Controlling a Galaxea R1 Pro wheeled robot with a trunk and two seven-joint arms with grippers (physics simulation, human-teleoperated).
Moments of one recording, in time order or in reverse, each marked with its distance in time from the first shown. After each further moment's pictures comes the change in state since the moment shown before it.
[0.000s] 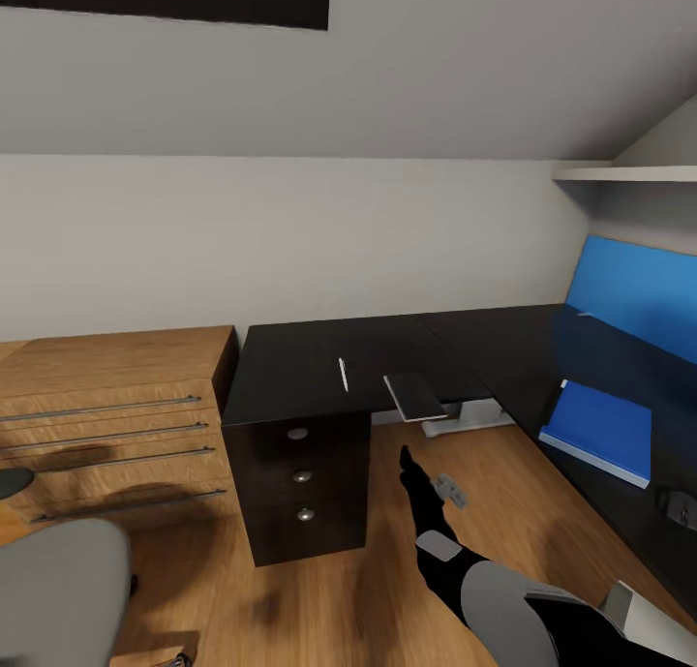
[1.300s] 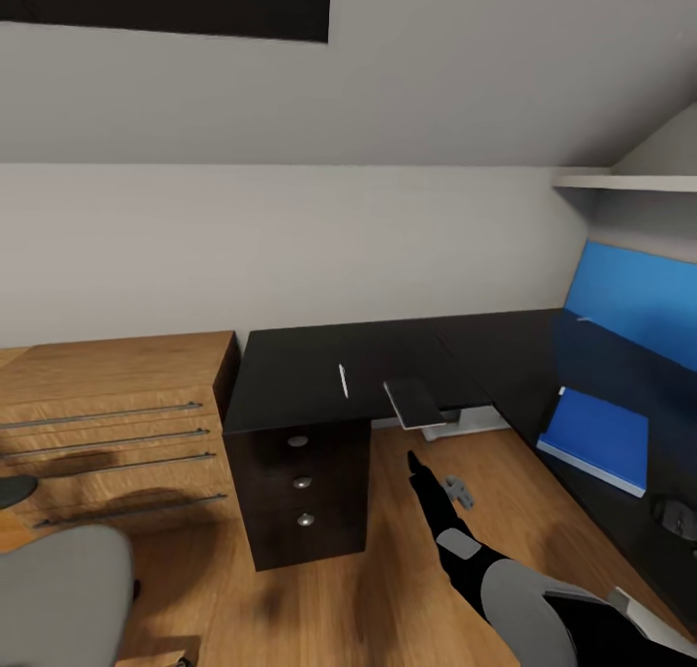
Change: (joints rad) left arm 0.000 0.000 -0.002 0.000 -0.001 0.000 0.000; right arm 0.000 -0.067 -0.006 -0.007 0.021 0.197 0.006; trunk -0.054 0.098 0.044
